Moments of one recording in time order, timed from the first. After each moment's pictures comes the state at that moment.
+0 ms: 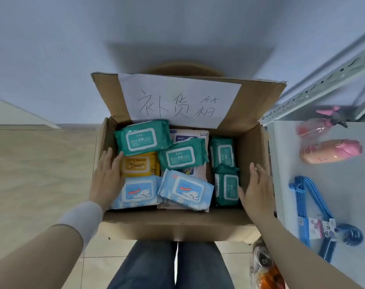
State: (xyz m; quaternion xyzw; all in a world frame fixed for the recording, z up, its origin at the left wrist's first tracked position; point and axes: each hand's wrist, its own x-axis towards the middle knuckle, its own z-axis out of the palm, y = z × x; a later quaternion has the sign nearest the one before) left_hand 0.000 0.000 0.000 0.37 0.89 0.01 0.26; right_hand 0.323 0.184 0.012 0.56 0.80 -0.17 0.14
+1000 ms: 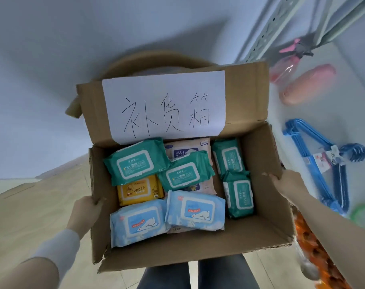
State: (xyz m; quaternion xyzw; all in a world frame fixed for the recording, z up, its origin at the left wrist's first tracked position) left_hand -0.069 0.003 -0.024 0.31 0.87 -0.08 0.36; right_hand 0.400 0.154 -0.014 0.77 0.55 -0.29 0.15
